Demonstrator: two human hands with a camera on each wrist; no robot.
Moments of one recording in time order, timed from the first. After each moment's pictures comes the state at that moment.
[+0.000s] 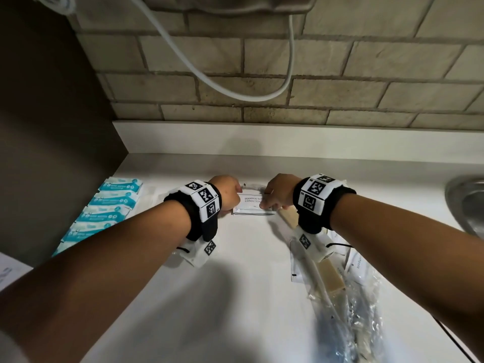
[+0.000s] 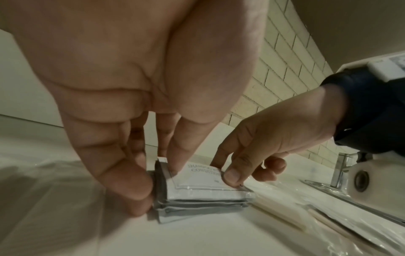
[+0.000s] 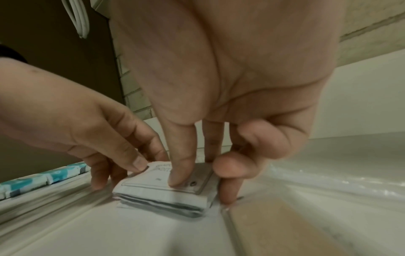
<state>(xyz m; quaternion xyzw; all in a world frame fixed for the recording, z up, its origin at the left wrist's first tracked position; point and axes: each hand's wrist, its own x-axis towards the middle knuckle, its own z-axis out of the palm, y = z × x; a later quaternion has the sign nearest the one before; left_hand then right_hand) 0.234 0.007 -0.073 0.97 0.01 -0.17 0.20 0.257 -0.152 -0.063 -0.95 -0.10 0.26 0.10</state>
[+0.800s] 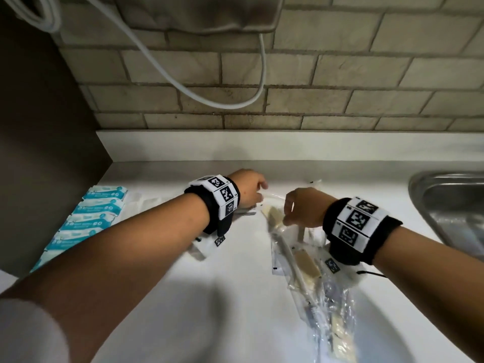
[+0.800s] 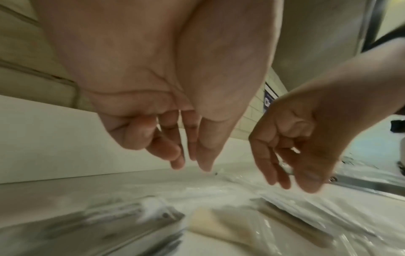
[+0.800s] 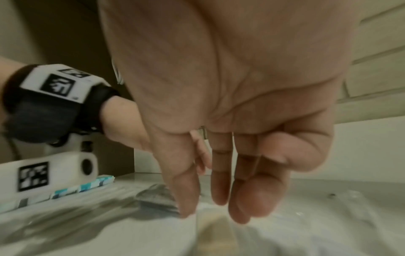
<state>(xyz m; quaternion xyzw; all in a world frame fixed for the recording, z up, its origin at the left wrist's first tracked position) 0.232 -0.056 -0.046 0.96 -0.19 -0.12 0.14 0.176 -0.213 -0.018 -0.97 -0.07 0.22 0.04</state>
